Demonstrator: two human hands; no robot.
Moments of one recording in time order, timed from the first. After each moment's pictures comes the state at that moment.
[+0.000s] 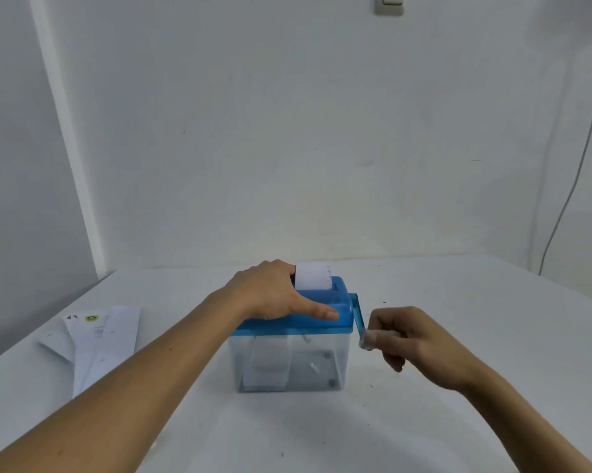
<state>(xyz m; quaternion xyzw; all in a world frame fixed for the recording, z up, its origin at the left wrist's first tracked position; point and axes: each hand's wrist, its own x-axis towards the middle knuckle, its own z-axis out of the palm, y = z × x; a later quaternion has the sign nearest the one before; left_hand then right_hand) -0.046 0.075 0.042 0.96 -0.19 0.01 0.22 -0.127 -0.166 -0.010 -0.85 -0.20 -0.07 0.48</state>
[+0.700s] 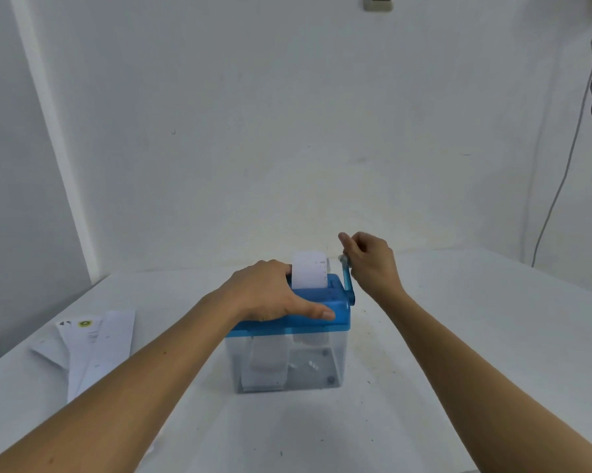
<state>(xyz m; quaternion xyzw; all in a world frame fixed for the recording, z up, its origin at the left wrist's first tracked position) -0.043 0.074 0.039 0.95 -0.21 0.01 0.22 -0.014 -0.129 0.019 -0.81 -0.01 -0.30 0.50</state>
